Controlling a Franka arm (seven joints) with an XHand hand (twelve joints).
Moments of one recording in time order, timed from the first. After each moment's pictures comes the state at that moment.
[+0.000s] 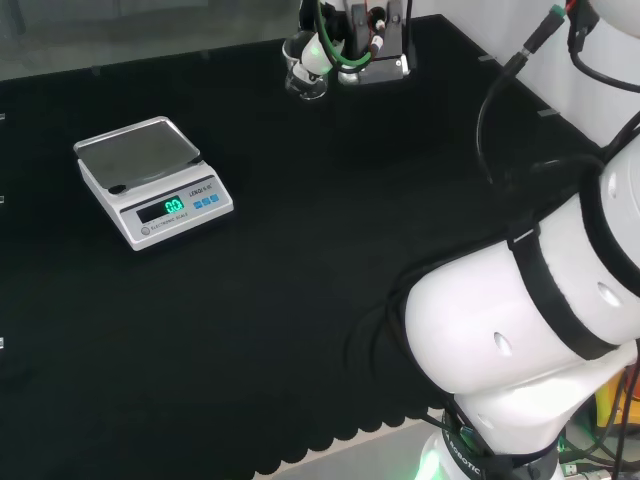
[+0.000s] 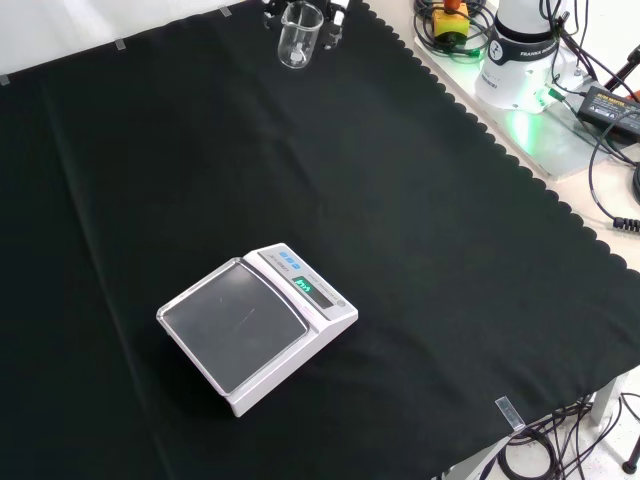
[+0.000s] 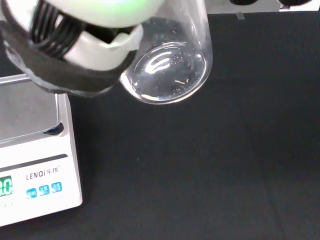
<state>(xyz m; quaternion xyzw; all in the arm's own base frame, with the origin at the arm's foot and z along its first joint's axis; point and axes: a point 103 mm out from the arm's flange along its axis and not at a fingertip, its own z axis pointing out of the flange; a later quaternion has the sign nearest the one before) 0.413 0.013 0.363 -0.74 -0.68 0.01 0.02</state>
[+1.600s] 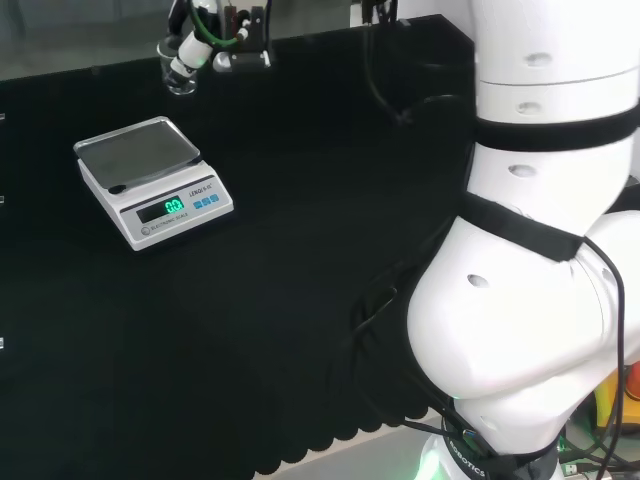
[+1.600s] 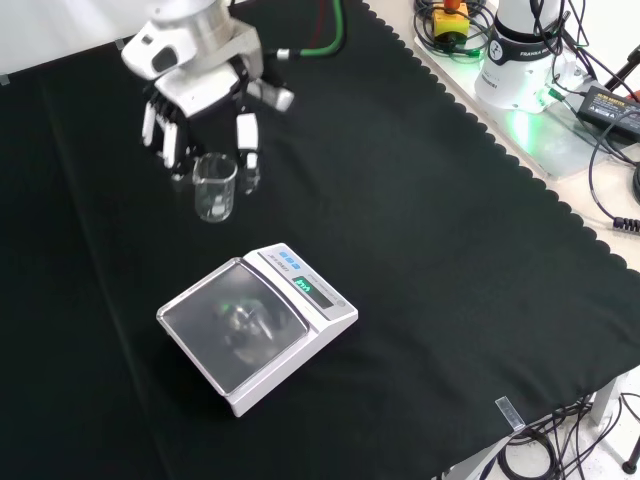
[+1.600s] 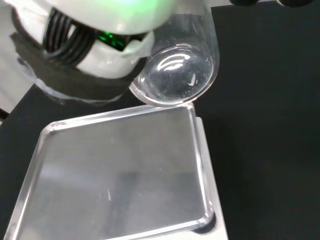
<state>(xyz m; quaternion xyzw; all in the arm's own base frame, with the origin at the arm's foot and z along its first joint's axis) 0.635 0.140 0.279 -0.63 -0.76 -0.04 0.11</state>
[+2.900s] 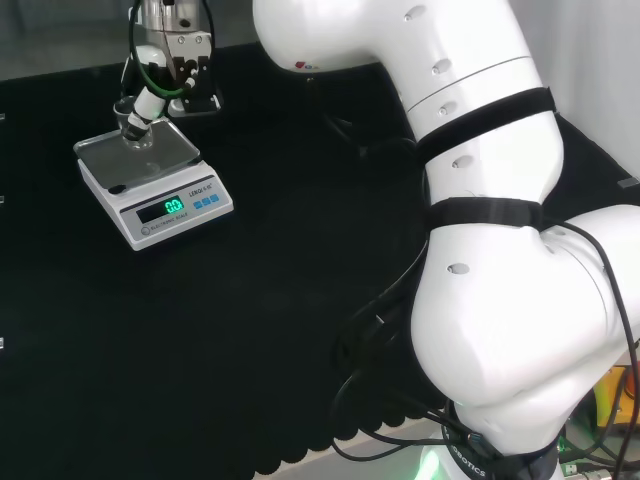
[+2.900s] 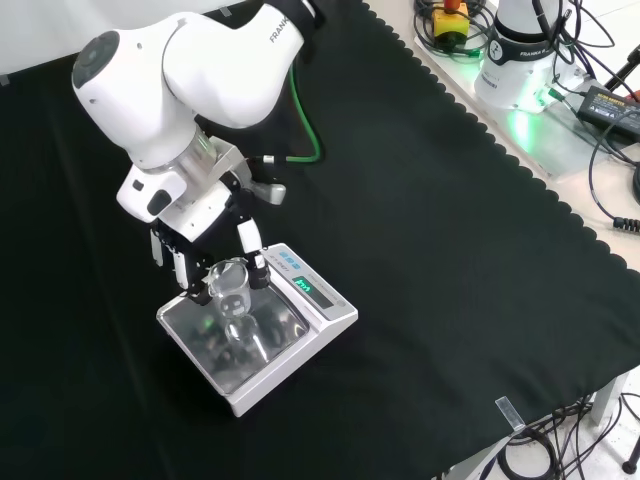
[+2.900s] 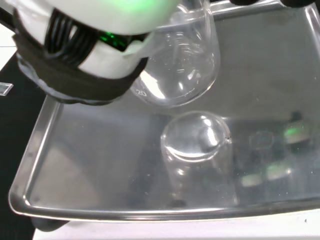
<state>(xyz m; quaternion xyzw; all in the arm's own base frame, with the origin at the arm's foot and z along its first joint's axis) 0.677 0.218 0.181 -0.58 -0.79 0.02 0.18</state>
